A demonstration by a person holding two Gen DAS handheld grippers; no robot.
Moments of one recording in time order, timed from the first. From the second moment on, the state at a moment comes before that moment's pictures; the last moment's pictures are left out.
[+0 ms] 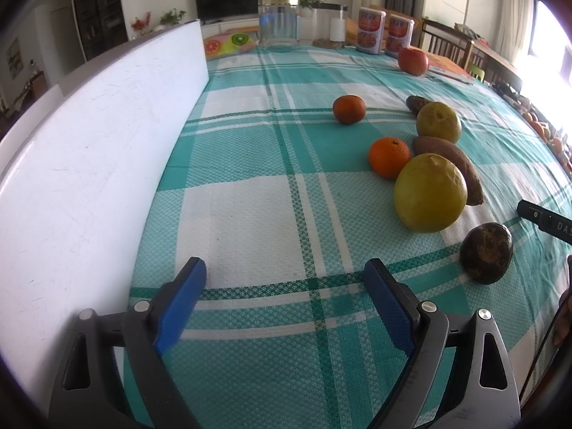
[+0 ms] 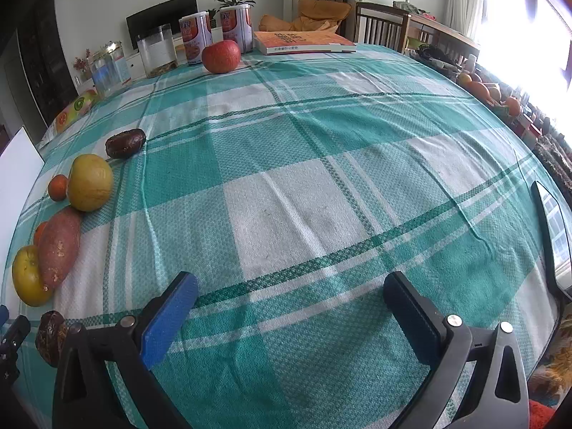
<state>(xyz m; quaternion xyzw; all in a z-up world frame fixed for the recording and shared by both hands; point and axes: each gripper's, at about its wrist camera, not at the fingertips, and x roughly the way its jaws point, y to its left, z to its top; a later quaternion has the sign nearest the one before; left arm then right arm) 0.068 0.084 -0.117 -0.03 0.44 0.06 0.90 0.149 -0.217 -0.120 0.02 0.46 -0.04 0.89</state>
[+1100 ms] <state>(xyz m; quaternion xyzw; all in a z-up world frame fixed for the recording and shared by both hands) 0.121 0.024 -0.098 -0.03 0.45 -0.10 0.88 0.149 -0.217 -0.120 0.02 0.46 -0.04 0.89</state>
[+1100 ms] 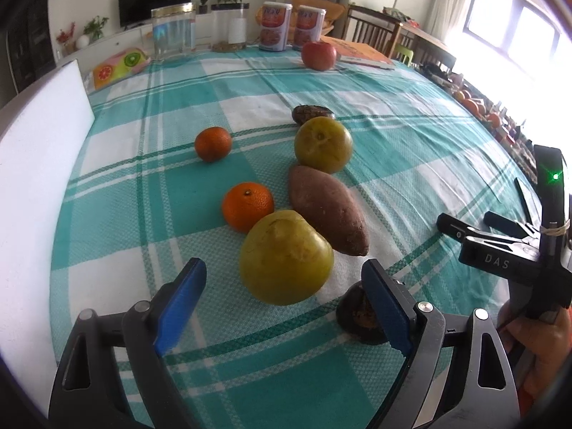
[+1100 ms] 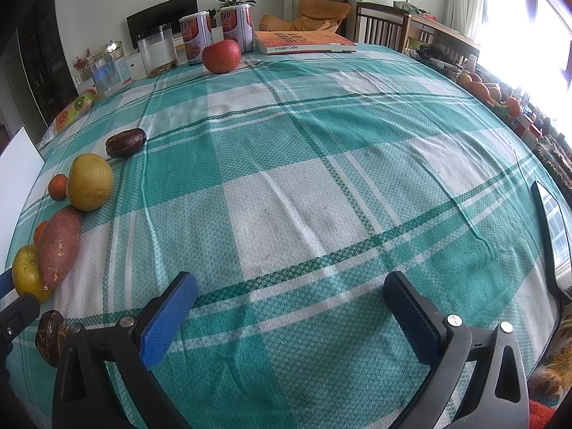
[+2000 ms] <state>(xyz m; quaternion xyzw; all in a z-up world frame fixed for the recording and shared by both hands) 0.079 0.055 -0.072 -0.08 0.45 -0.09 0.88 0.148 -0.218 -0.119 0.02 0.46 -0.04 0.89</state>
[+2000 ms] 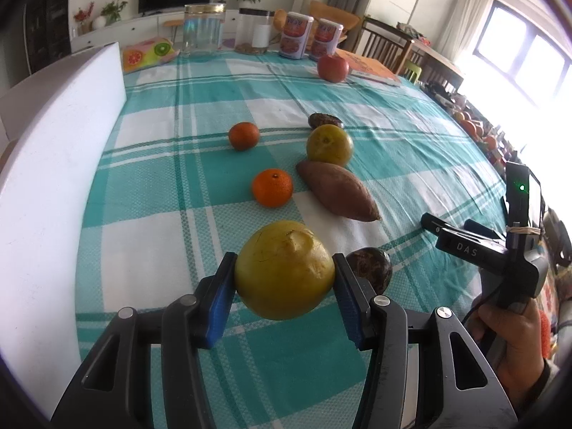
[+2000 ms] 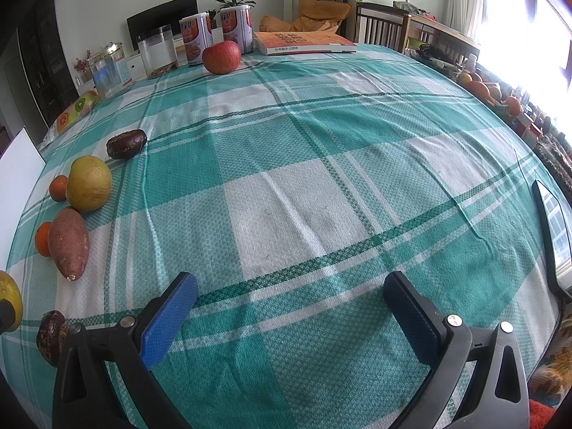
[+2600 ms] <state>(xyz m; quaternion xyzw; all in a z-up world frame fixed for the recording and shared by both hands) 0.039 0.079 -0.047 -0.11 0.43 -0.08 0.89 0.104 -0.211 -0.072 0.14 0.35 0.16 0.91</state>
